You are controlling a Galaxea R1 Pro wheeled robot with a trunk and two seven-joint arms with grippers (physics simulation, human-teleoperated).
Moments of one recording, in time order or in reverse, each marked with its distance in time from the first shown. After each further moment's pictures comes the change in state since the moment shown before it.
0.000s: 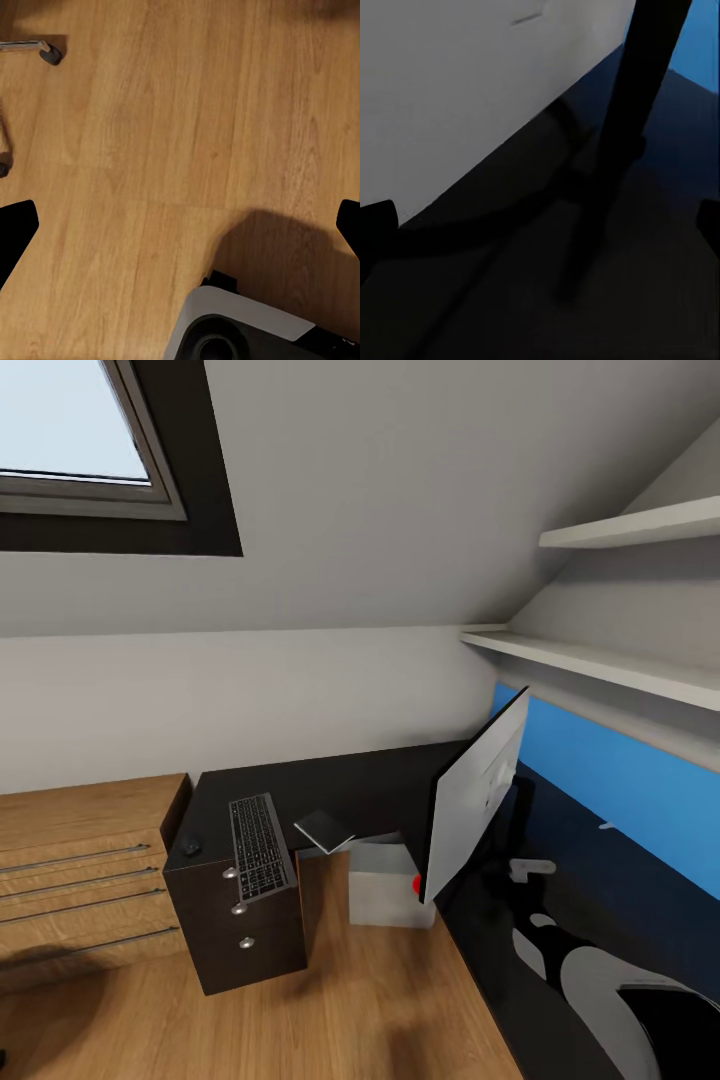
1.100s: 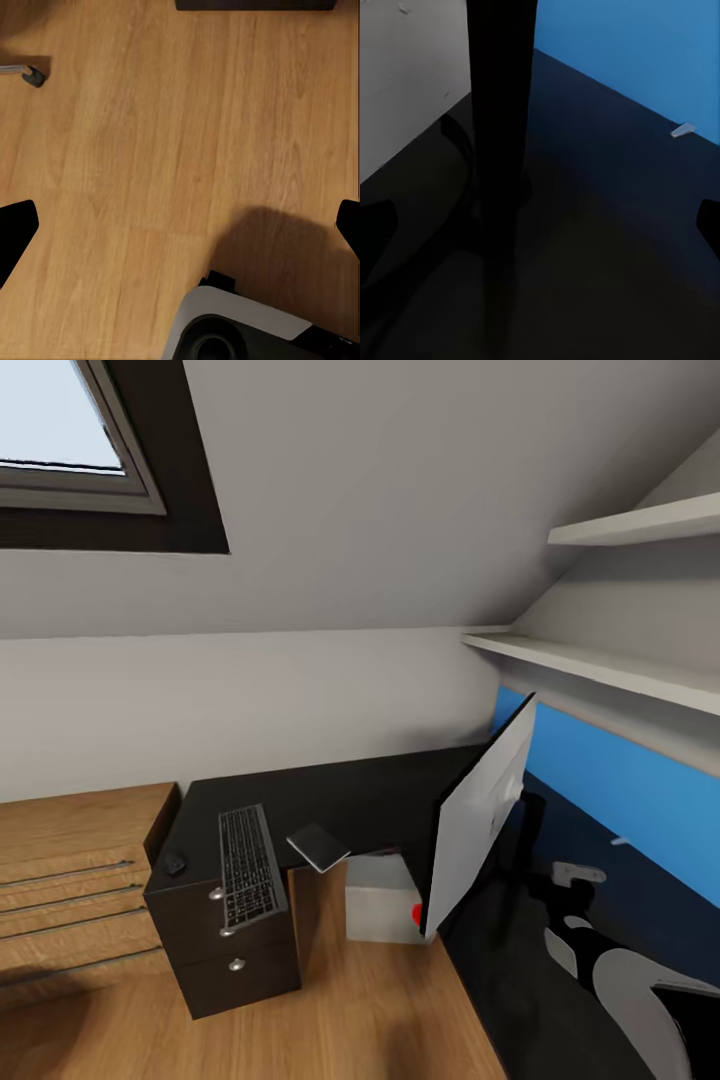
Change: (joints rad) left arm 0.000 -0.004 -0.002 0.000 -0.004 -0.002 -0.001; right arm 0.001 -0.092 -0.100 0.004 -0.003 -0.003 -0.081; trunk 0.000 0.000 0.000
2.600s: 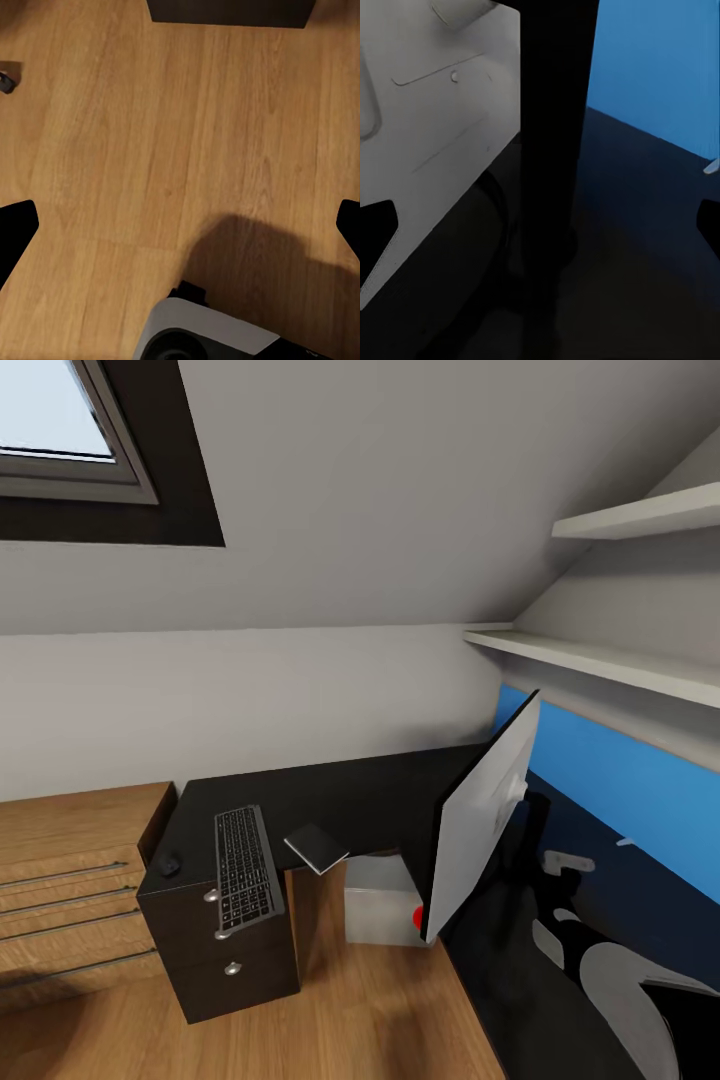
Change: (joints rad) left arm 0.000 -0.030 0.001 -0.039 0.001 0.000 0.001; right arm -0.008 0.034 -0.012 -0.029 -0.007 -0.091 0.009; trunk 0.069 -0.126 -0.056
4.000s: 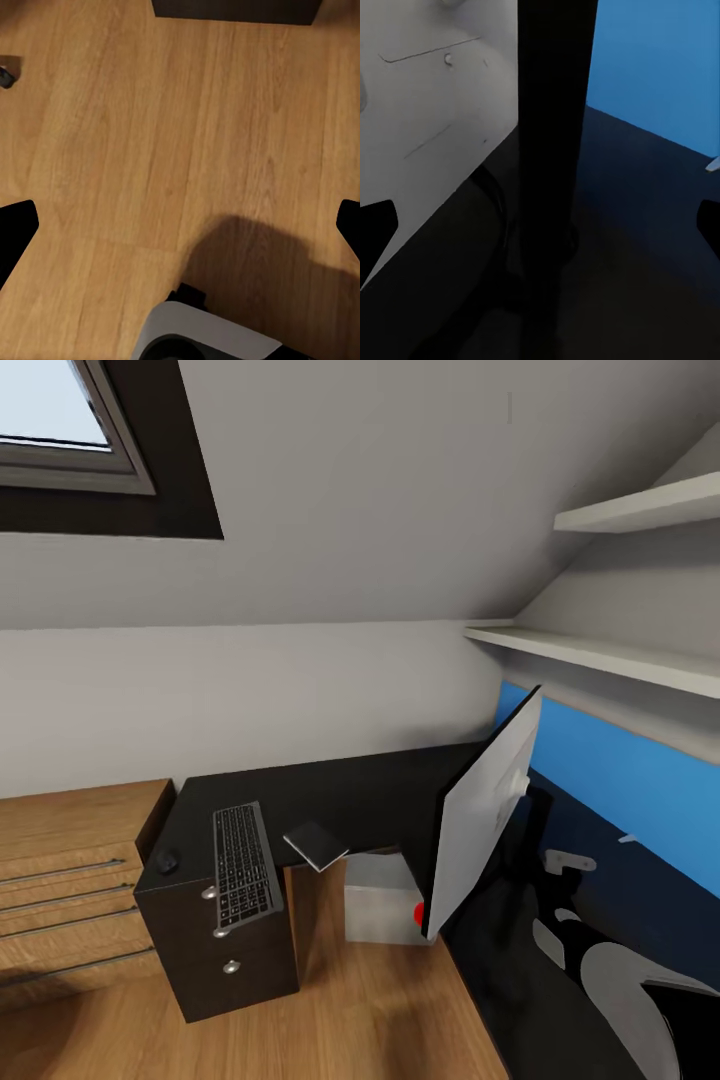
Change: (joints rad) left arm 0.000 0.000 0.006 -0.005 0.008 0.005 0.008; right arm 0.000 -0.002 -0.002 -0.001 0.000 -0.012 -0.001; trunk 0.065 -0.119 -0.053
